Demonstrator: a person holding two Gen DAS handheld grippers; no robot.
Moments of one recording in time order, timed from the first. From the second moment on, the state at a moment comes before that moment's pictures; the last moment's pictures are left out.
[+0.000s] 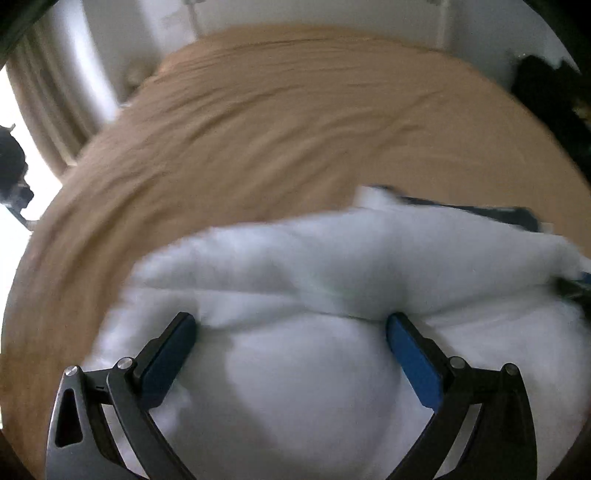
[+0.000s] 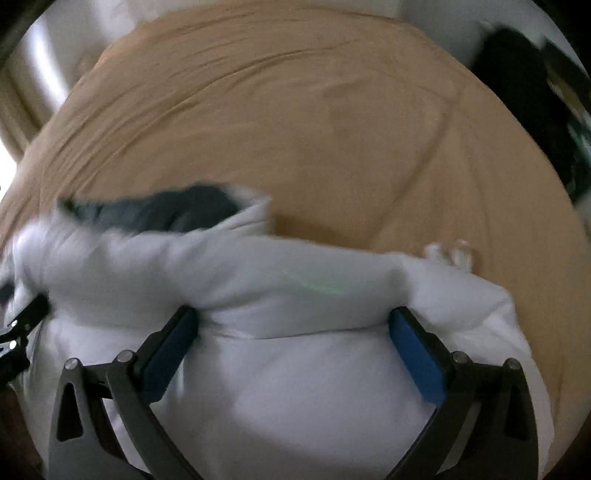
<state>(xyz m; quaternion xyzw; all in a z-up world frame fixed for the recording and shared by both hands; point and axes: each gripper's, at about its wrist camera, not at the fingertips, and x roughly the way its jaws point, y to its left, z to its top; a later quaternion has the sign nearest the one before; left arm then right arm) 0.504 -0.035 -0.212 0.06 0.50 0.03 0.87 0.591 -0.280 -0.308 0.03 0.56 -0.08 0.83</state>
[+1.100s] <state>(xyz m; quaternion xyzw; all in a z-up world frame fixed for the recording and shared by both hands) 0.252 0.149 -0.186 -0.27 0.43 0.03 0.86 0.308 -0.388 -0.259 0.29 0.46 -0.07 0.84</state>
